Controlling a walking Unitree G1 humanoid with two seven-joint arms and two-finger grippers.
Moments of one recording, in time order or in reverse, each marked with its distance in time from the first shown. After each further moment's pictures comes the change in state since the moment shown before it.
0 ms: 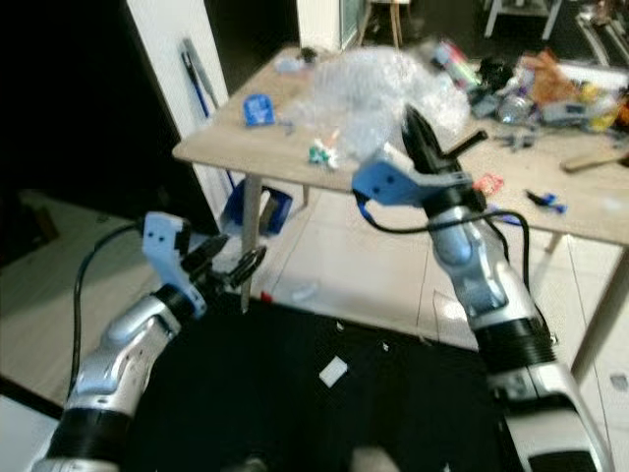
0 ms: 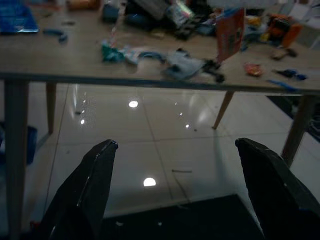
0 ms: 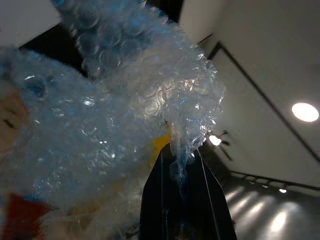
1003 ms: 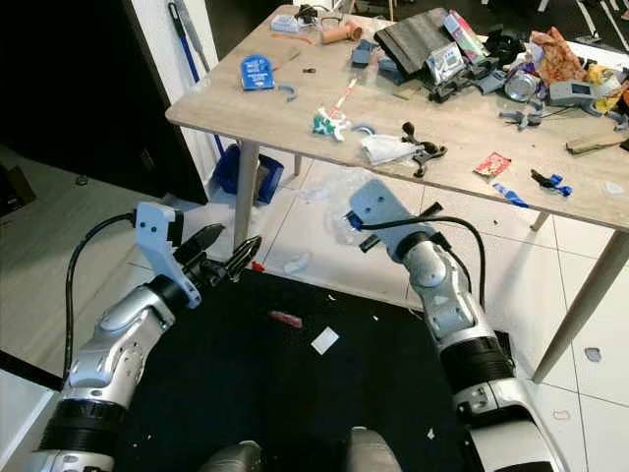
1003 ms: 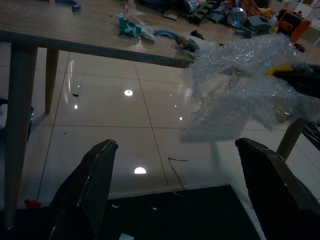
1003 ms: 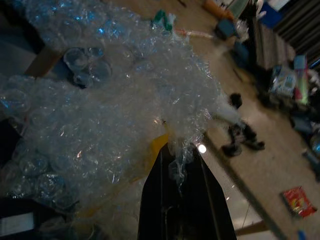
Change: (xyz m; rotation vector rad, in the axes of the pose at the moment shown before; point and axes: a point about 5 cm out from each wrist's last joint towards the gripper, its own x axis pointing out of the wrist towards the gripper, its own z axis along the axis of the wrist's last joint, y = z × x) left arm 0.001 0.000 0.002 0.005 -0.008 -0.003; right arm -0.050 0.082 -0.044 0.456 0.501 0.404
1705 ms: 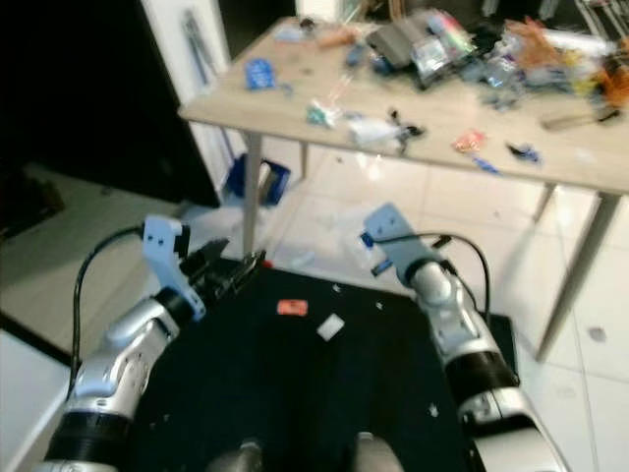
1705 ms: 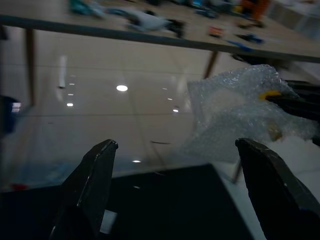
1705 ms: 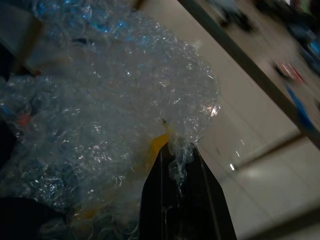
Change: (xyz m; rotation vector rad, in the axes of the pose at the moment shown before) left arm 0.000 -0.002 -0.001 0.002 0.018 -0.019; right arm -0.005 0.002 -0.033 0.076 0.156 -0.021
